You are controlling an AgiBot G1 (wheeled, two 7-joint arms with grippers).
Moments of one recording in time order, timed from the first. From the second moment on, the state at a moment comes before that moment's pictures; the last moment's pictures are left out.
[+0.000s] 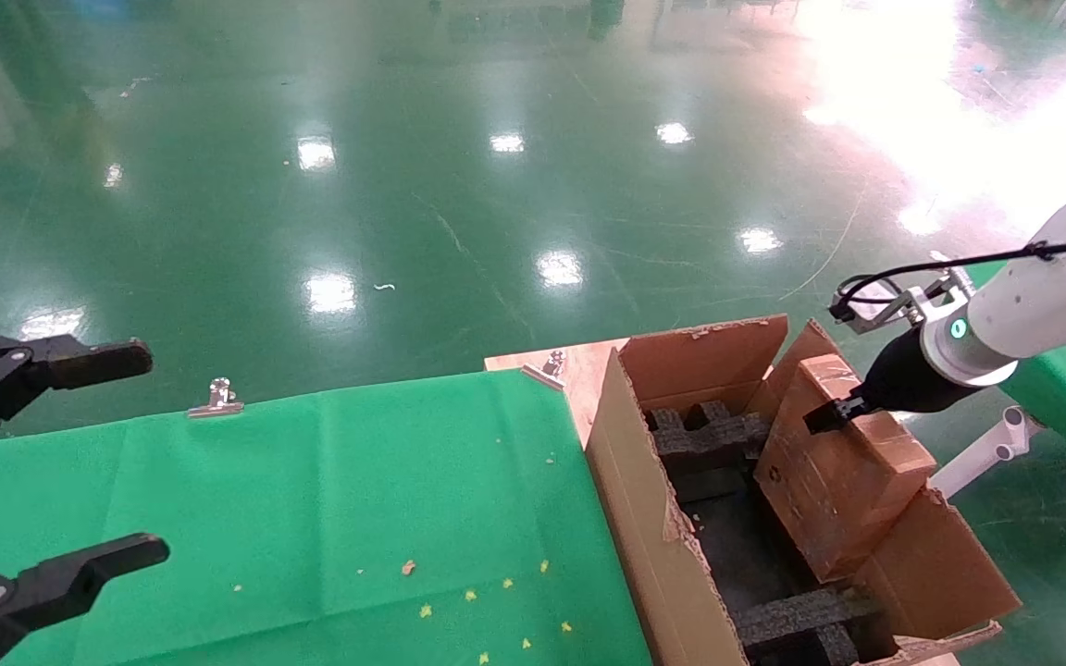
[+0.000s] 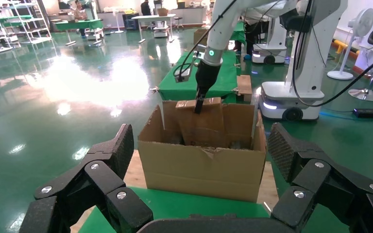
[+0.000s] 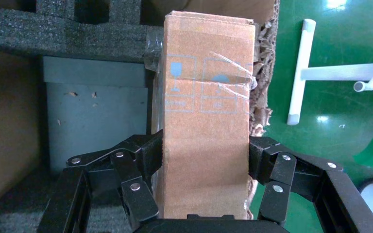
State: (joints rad) left arm -1.08 0.58 0.36 -1.24 0.65 1.45 -0.14; right arm 2.01 -0.81 -2.20 0.55 -1.15 -0.91 1.21
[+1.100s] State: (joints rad) left arm -1.08 0.58 0.36 -1.24 0.65 1.45 -0.14; right arm 1.93 -0.73 -2.27 0.80 -1.24 -0.73 1.39
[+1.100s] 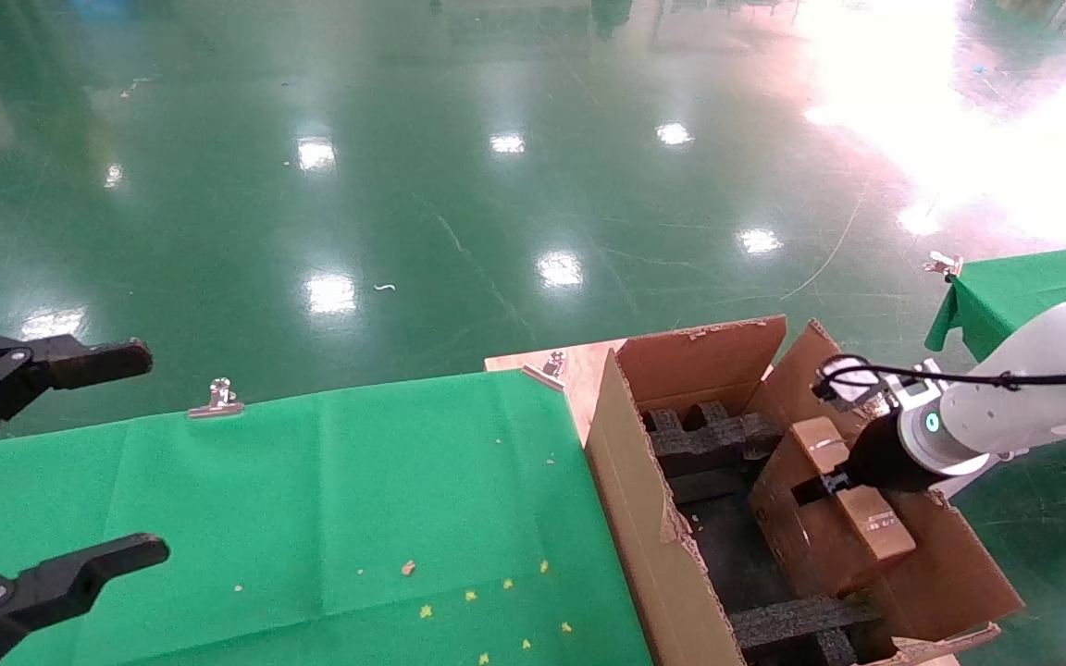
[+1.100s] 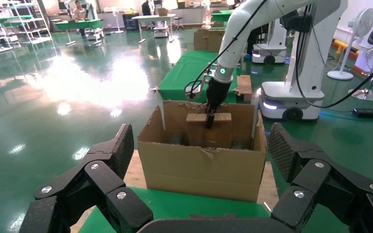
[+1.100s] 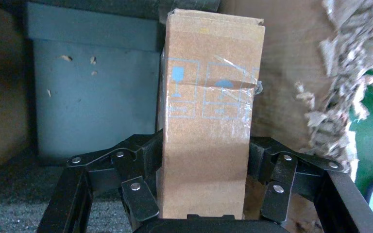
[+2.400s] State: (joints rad) left arm -1.08 0.58 0.36 -1.24 0.65 1.45 -0.14; right arm 1.85 -0.79 -2.27 0.72 -1.21 -0.77 1.35
